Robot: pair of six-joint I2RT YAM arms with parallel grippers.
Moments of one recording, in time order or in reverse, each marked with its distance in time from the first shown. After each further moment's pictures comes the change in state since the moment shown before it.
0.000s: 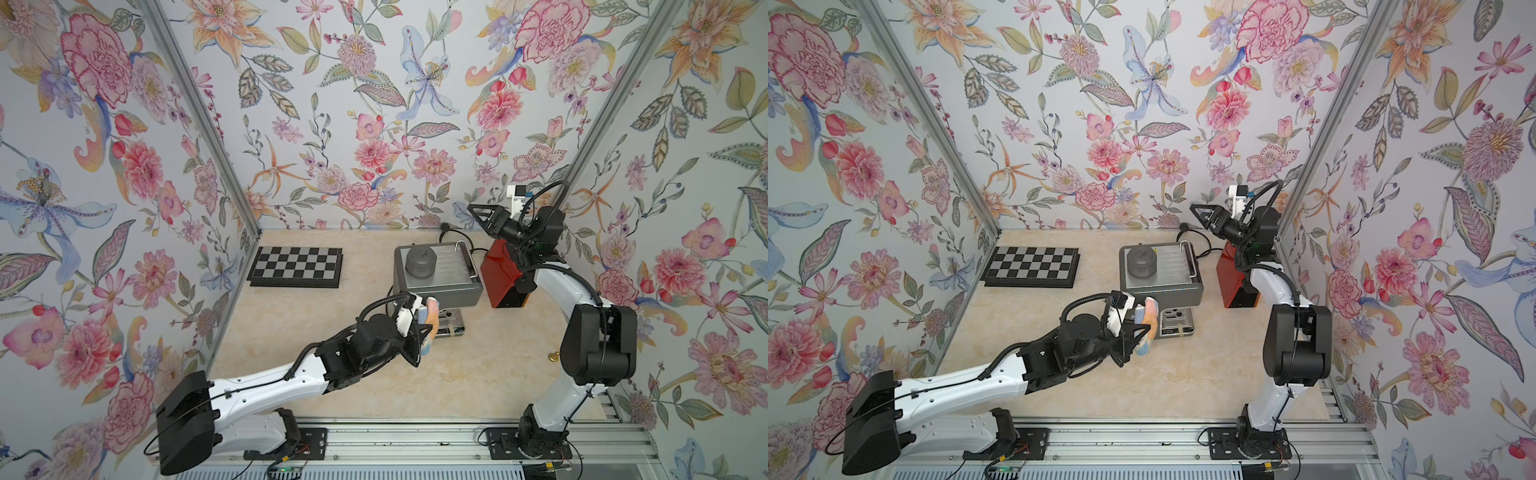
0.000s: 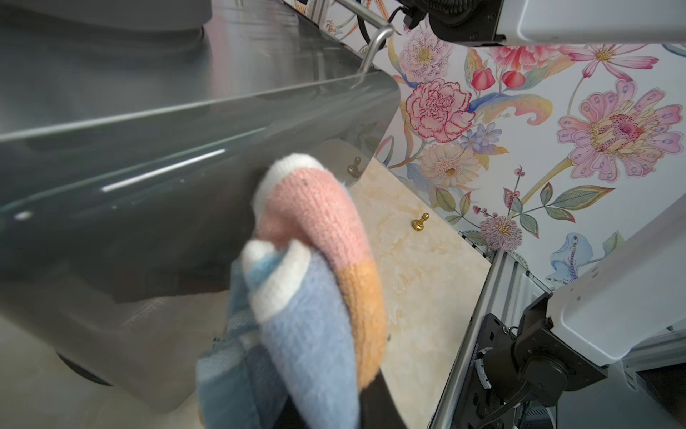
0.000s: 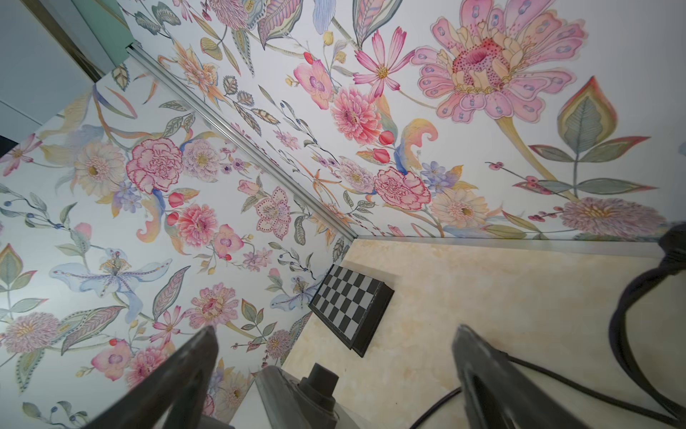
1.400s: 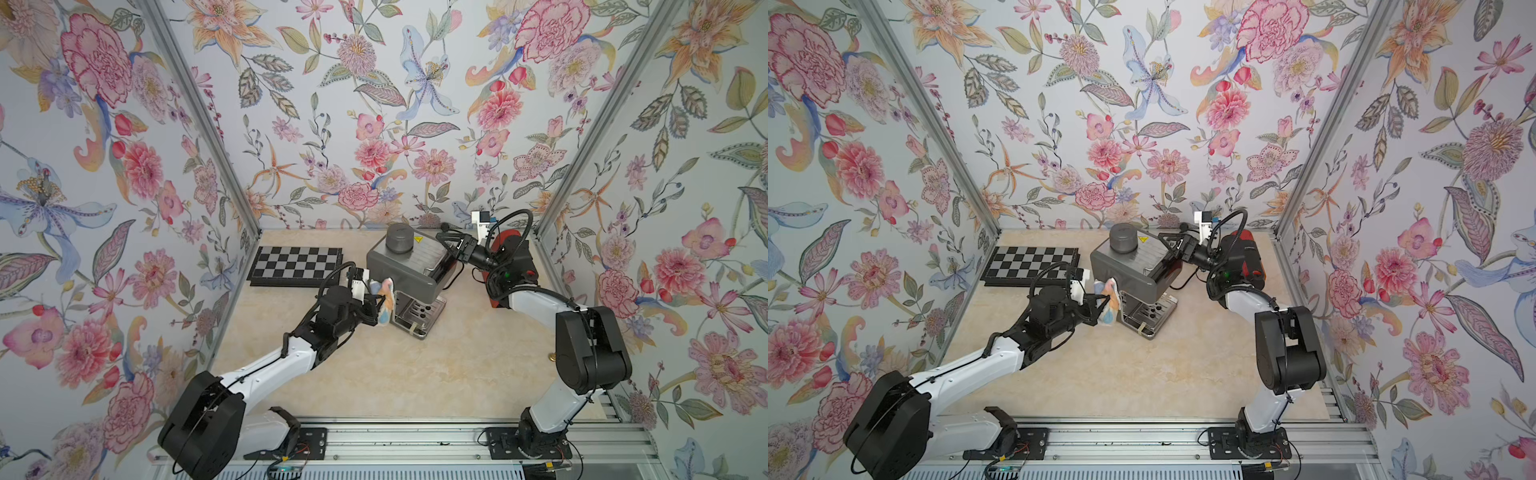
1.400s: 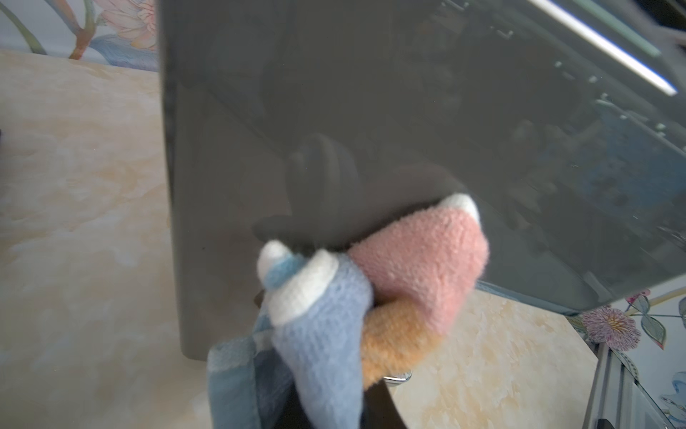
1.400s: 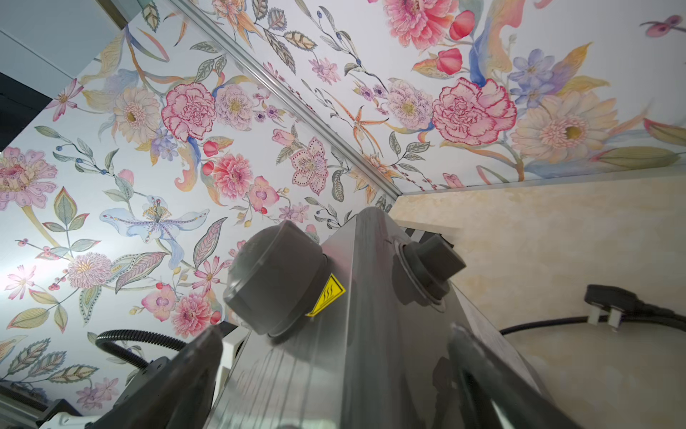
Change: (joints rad) left arm 0.532 0.027 -0.138 0.127 0.236 -0.005; right arm 0.237 -0.091 -0.336 0.274 0.085 0.047
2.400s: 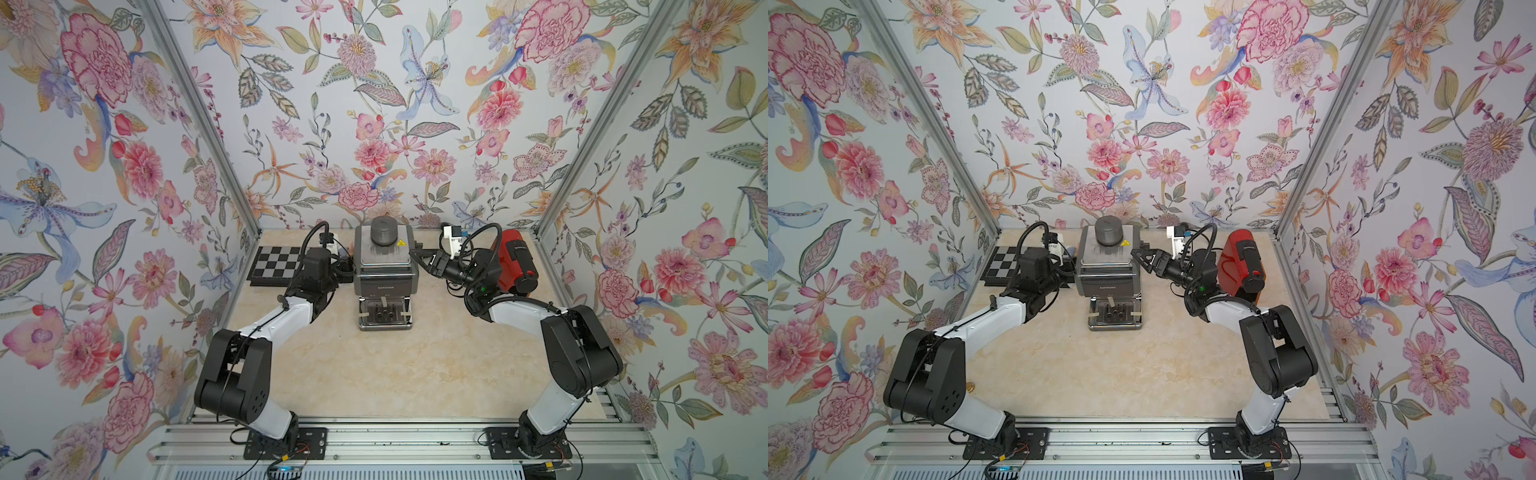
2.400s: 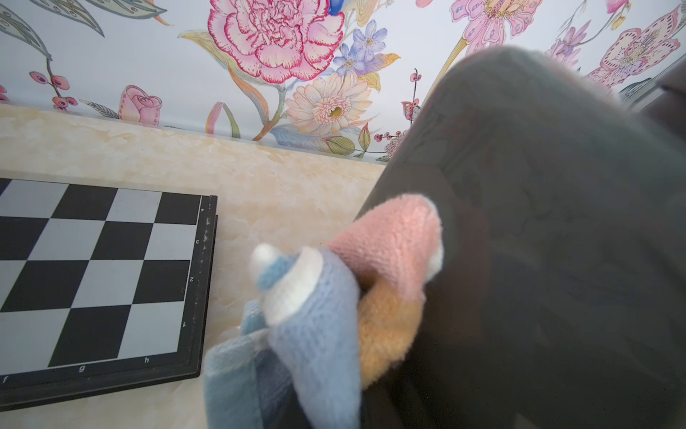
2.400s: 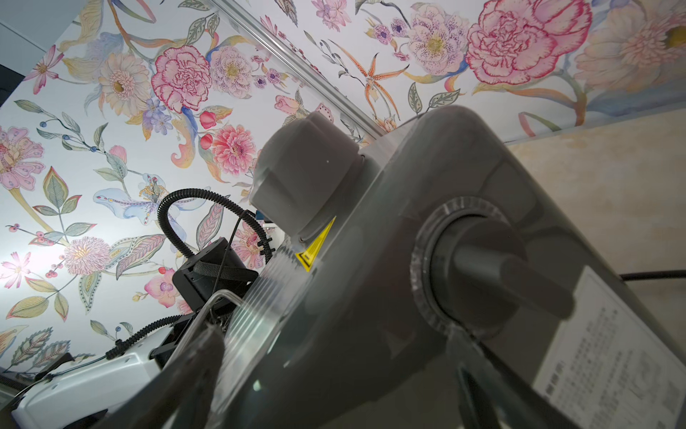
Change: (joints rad) left arm 0.266 0.289 0.304 -0.034 -0.016 0.071; right arm 0.179 0.010 -0.080 0.048 0.148 0.010
